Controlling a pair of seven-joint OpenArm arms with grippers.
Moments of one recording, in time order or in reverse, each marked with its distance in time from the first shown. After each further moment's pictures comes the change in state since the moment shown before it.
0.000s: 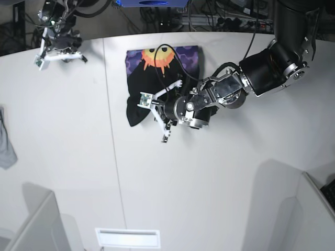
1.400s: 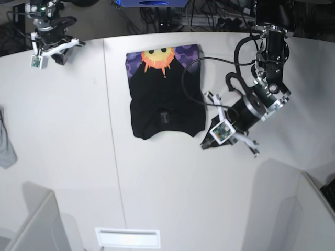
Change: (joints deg) left arm 36.0 2.3 -66.6 31.3 1.3 -1.0 -8.2; right arm -9.1 9.3 -1.1 2.7 -0.4 17.9 10.7
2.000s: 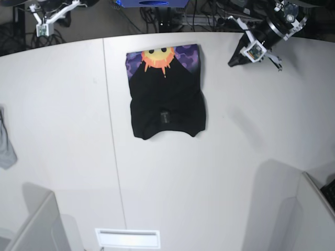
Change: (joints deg) left arm 38.9 -3.5 -14.1 -1.0 -0.6 0.4 -21.9; right arm -17.1 3.5 0.1 1.9 0.1 7.3 0.5
